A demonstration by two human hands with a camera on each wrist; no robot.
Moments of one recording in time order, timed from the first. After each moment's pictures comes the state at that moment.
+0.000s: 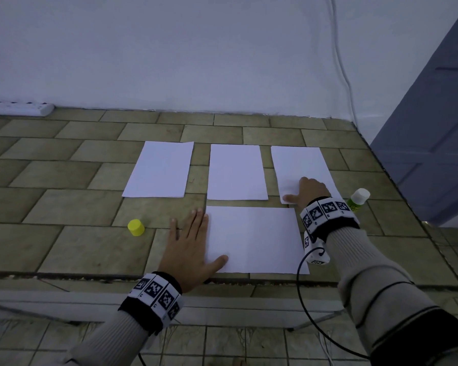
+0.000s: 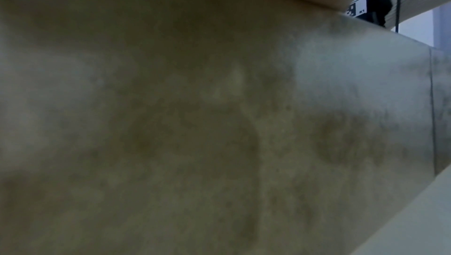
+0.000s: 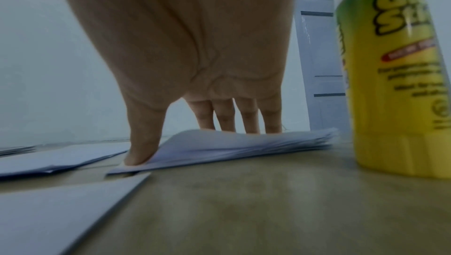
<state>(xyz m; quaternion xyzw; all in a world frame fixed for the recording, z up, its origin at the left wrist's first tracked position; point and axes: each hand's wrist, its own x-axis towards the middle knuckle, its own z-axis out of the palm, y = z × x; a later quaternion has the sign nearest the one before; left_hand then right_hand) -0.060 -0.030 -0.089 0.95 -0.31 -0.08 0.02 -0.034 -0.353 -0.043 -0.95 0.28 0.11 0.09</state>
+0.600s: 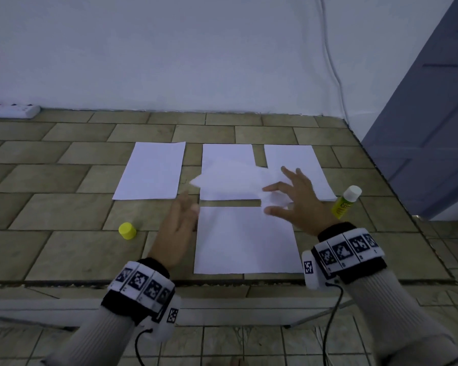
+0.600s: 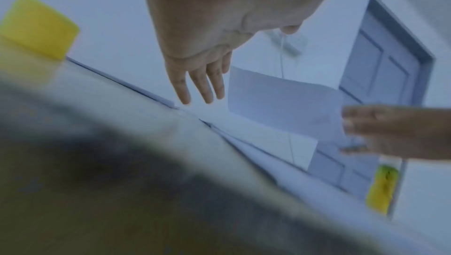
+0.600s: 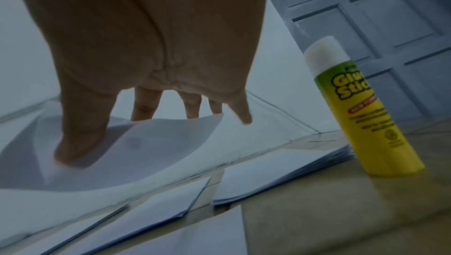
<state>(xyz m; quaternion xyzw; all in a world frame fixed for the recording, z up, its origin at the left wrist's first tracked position) -0.043 -0.041 -0.047 0.78 -0.17 -0.07 0.60 -0.103 -0.316 -0.007 -0.96 0.06 -0.01 0.29</state>
